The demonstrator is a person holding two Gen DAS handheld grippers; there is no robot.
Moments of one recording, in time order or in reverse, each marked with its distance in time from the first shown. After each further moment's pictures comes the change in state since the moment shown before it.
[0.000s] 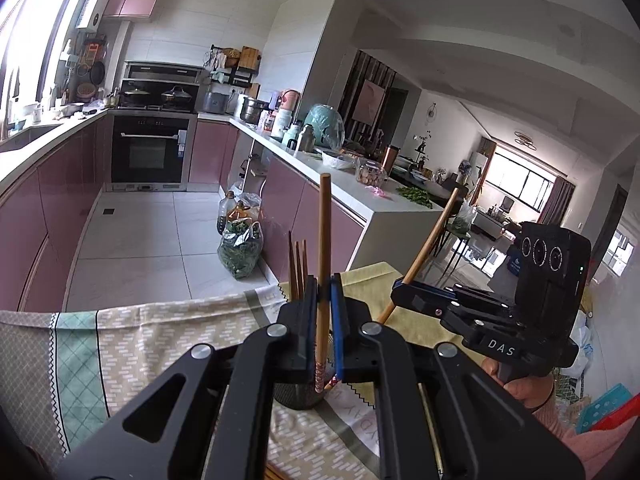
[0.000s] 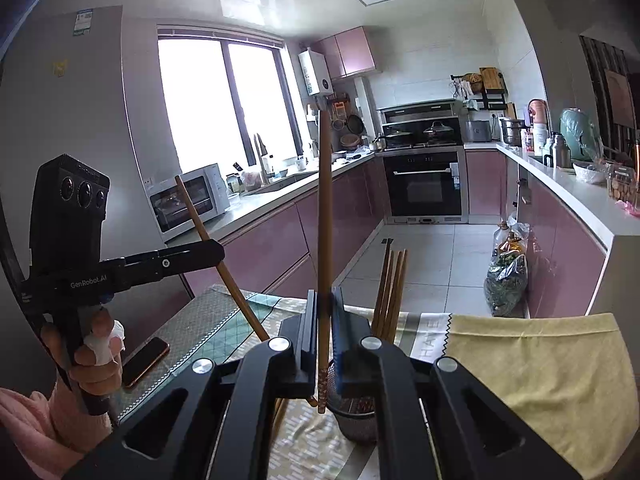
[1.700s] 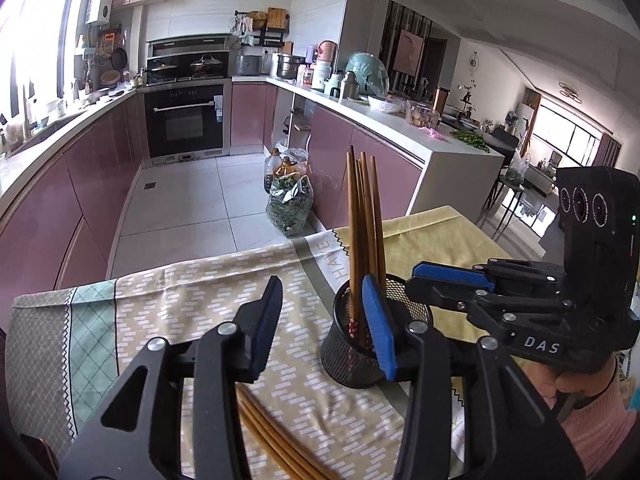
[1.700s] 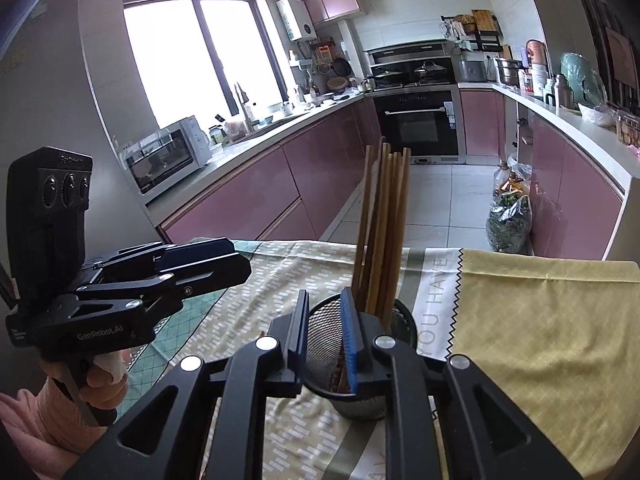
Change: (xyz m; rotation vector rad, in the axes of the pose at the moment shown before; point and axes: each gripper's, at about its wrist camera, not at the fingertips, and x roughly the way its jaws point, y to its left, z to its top) left arm 0.074 0.024 -0.052 0.051 0.168 0.204; right arm 0.060 -0.014 -0.038 0.059 0.209 0.005
